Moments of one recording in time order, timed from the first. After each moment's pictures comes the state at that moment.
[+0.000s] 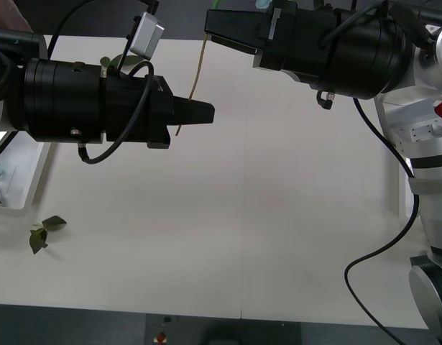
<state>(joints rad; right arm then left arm) -0.63 -0.33 0.01 -1.70 -1.84 1.14 1.91 -0.51 0.82 -0.27 -1.99 1.80 0.95 -1.89</state>
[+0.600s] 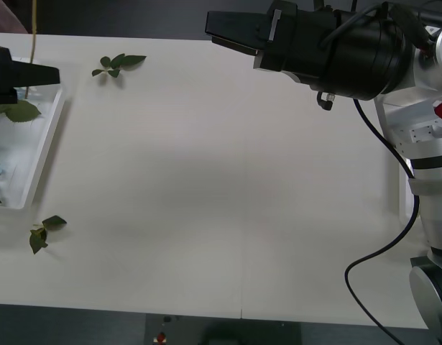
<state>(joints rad) -0.62 -0.33 0.01 -1.69 -1.84 1.14 1.91 -0.32 0.98 0.24 -1.75 1.76 1.23 -1.89</state>
